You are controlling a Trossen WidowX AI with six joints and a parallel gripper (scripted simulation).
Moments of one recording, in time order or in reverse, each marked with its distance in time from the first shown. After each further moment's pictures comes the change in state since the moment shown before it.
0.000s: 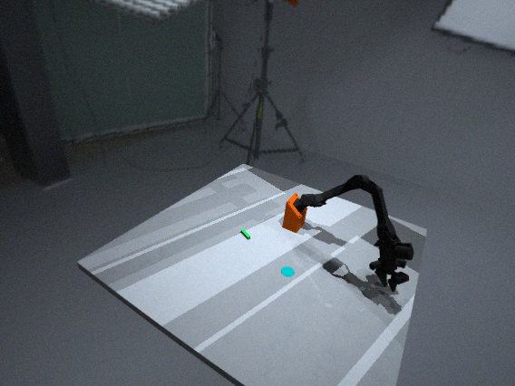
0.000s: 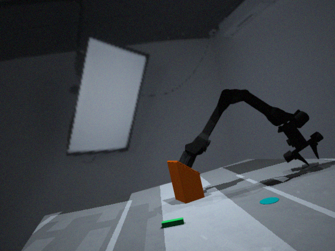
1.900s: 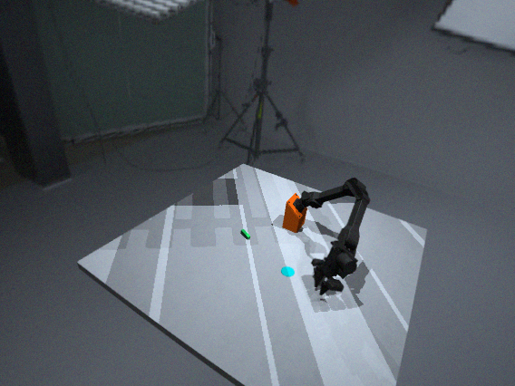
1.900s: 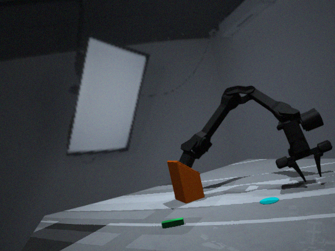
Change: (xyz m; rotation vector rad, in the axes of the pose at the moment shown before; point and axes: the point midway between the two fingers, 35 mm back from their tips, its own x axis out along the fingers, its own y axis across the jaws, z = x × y) arm -0.071 0.035 -0.302 0.004 0.491 0.246
